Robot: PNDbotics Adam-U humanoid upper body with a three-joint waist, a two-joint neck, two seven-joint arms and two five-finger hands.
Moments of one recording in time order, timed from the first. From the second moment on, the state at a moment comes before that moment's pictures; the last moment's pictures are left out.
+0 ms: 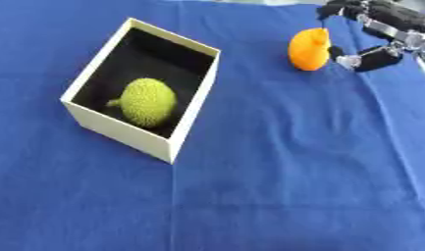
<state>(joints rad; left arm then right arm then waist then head) -0.67 0.22 -0.08 -1.98 0.23 -0.30 -0.22 -0.66 -0.92 0.03 -1.26 0.54 -0.51 0.23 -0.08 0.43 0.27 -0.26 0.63</state>
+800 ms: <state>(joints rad) -0.69 0.23 -0.08 -1.98 0.23 -0.29 -0.23 -0.68 -0.92 0.02 -1.23 0.60 -0.48 0.19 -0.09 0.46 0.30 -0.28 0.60</state>
